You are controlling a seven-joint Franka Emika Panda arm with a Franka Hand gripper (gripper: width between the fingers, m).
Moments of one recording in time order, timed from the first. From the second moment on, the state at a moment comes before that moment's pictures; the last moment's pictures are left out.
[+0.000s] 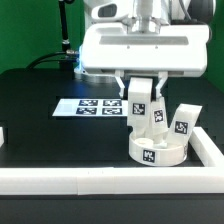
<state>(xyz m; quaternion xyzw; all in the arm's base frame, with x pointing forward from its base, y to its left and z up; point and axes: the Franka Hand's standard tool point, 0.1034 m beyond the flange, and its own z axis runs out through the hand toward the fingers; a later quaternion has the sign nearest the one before) 0.565 0.034 0.098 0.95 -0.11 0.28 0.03</state>
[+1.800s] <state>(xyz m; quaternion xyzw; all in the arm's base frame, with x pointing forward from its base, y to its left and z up) 0.584 0.045 0.094 0.95 -0.09 0.28 0.03</state>
